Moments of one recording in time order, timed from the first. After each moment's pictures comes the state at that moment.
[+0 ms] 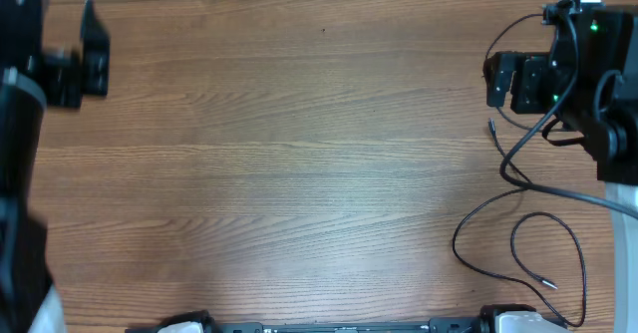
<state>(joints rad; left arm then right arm) 0.16 1.25 2.11 -0.99 0.02 0.39 0.03 1.36 1.77 -1.19 -0.02 0.04</state>
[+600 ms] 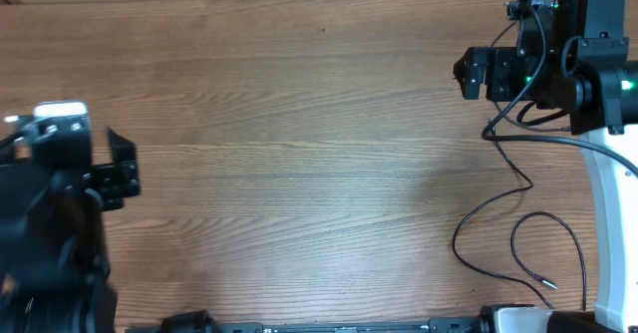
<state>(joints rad) 0.16 0.85 1.39 -0.95 -0.26 0.26 0.03 1.50 1.77 -1.19 -0.16 0.04</state>
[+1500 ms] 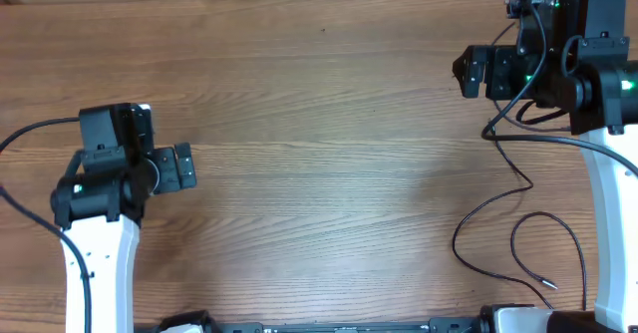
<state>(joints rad) 0.16 1.19 1.10 -1.00 -0.09 -0.02 0.03 1.50 1.77 -1.17 -0.17 0.04</state>
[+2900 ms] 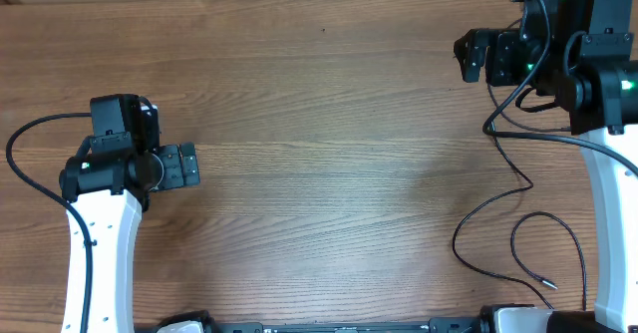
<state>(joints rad) 0.16 1.28 1.10 -1.00 -0.09 -0.02 0.03 1.50 1.77 -1.06 -0.17 0.04</state>
